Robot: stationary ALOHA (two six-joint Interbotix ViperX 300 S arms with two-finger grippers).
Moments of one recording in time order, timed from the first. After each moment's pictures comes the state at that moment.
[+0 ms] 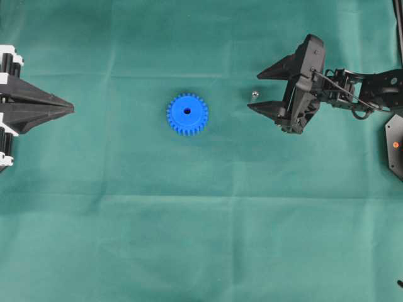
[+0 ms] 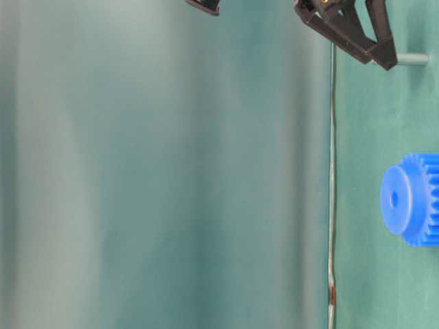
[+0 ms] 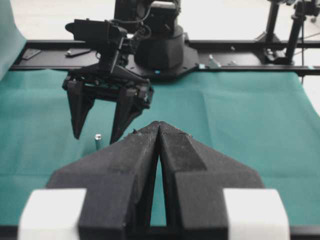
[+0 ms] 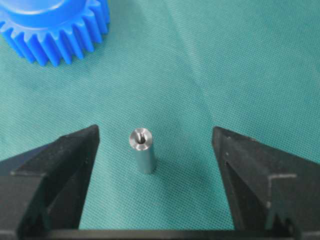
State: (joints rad) left arm 0.00 -0.97 1.18 0.02 -0.20 -0.01; right arm -0.27 0.00 1.08 0.04 -0.51 0.01
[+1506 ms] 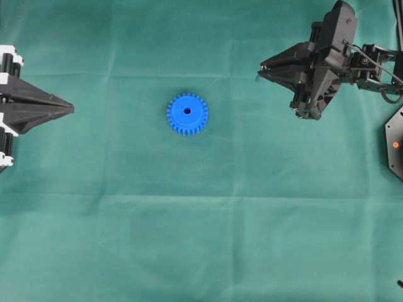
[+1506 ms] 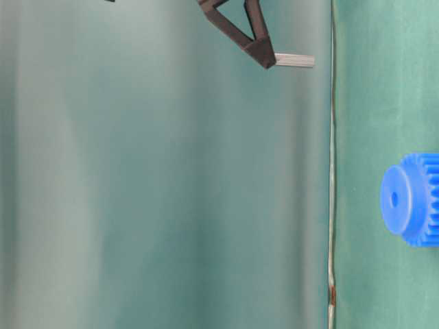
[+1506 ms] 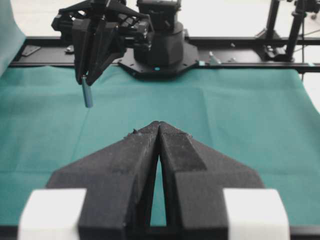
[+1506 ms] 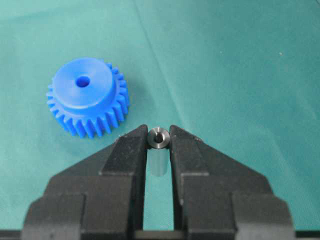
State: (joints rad) left arm 0.00 -0.97 1.18 0.02 -0.19 -0.01; right arm -0.27 -0.37 0.99 0.03 -0.14 0.01
